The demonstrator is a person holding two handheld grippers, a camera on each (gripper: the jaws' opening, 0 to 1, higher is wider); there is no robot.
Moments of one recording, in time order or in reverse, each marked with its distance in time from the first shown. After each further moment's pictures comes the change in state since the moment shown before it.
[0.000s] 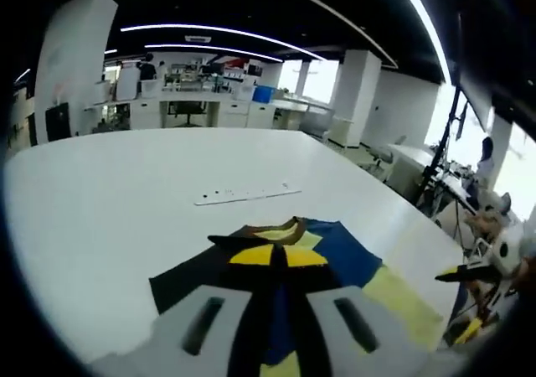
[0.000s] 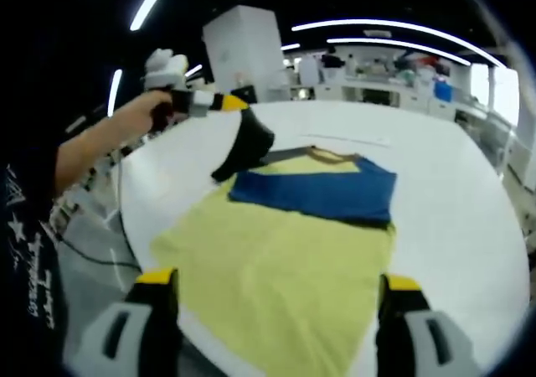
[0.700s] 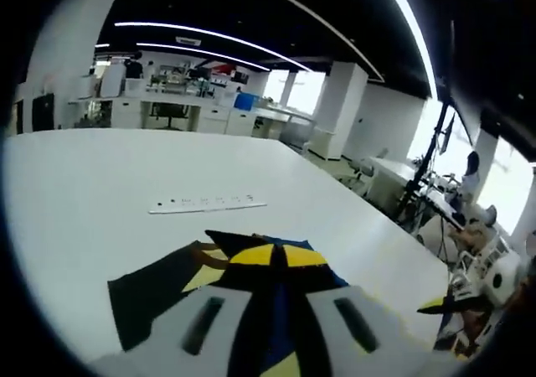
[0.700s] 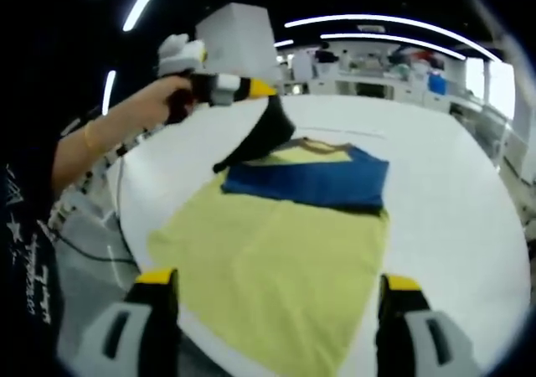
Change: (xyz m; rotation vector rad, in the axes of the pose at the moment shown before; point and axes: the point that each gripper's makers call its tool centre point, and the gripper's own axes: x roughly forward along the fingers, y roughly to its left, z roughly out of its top) left arm 0.051 -0.057 0.005 -0.043 -0.053 -0.100; right arm -0.003 -0.011 -0.015 0.028 0.020 -0.021
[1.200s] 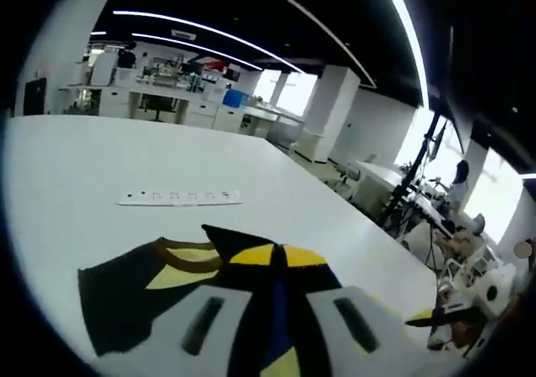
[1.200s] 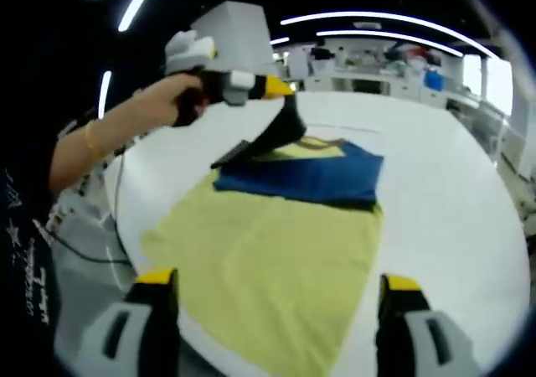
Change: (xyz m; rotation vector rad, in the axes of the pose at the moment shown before) left arm 0.034 -0.031 -0.014 -0.047 0.002 -0.083; right arm 0.001 -0.013 -0.003 0.020 0.010 -0.020
